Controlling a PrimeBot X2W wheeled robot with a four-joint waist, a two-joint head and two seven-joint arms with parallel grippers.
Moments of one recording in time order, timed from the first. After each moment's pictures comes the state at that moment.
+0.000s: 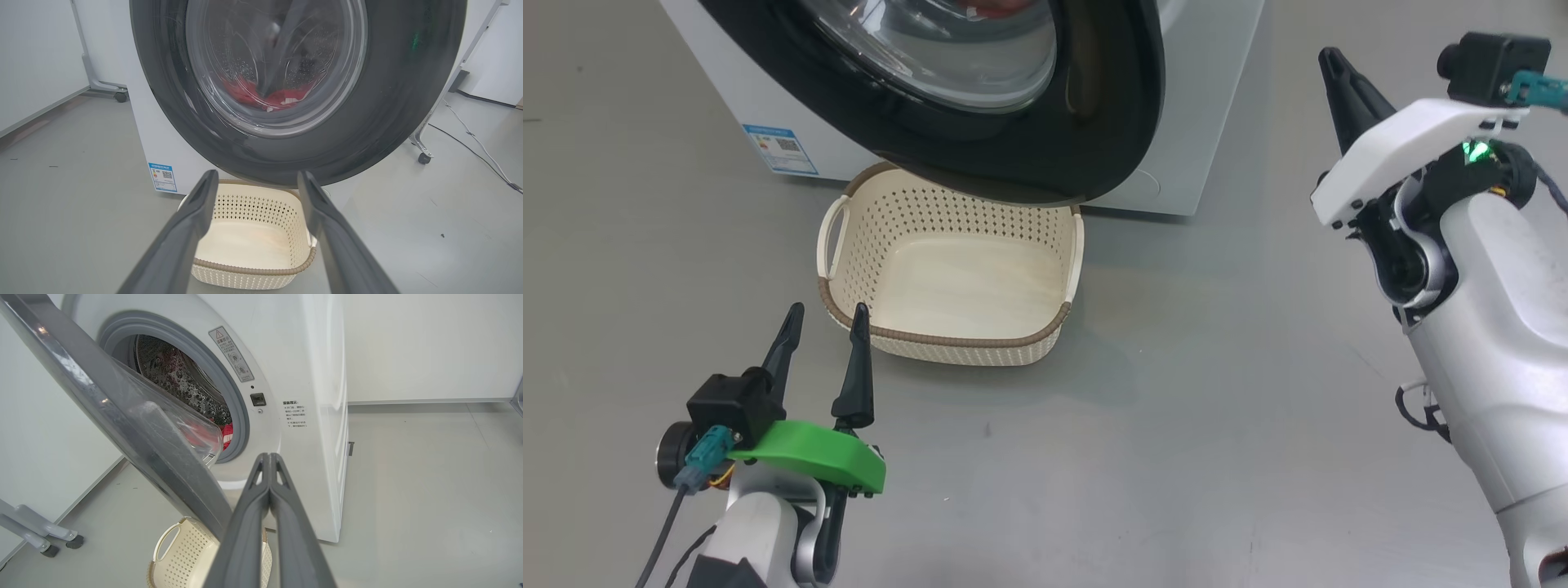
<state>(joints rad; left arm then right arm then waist) -0.26 0.03 -0.22 0.34 -0.41 -0.01 -0.25 -0.79 -0.23 0.41 0.55 0.77 0.12 0.06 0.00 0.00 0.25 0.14</state>
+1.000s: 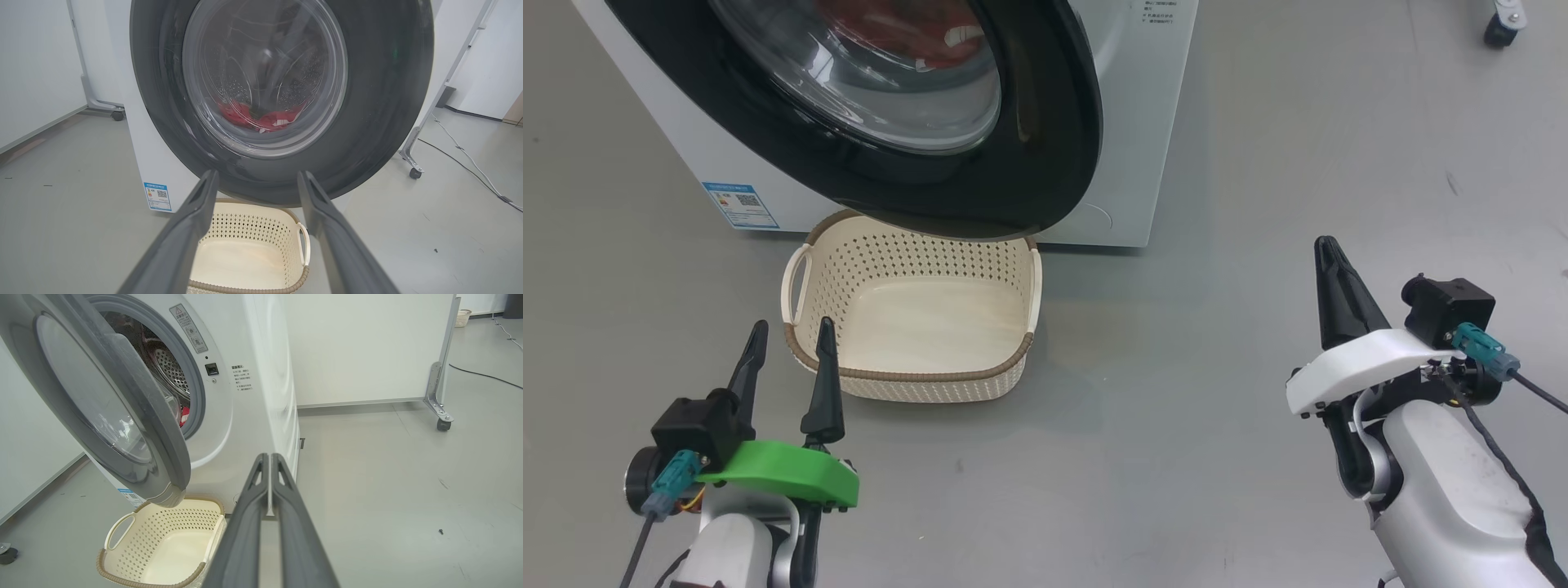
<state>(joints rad) -0.20 0.03 -0.14 0.30 -0.38 -0.01 -0.25 -0.38 -0.20 0.39 0.42 0.65 0.01 -0.24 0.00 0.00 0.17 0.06</state>
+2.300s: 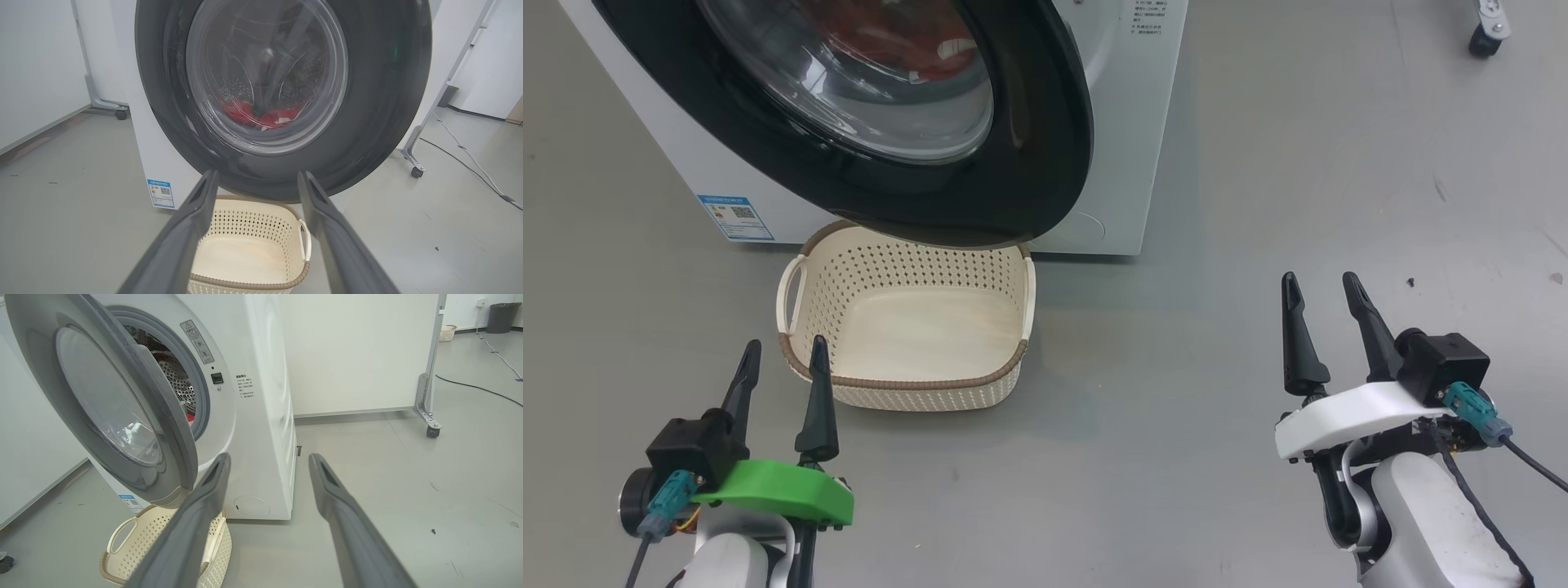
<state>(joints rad) -0.15 0.03 -0.12 0.27 -0.38 -0.01 -0.25 -0.21 -0.13 0.32 0.24 0.51 -0.02 -0.25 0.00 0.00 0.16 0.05</state>
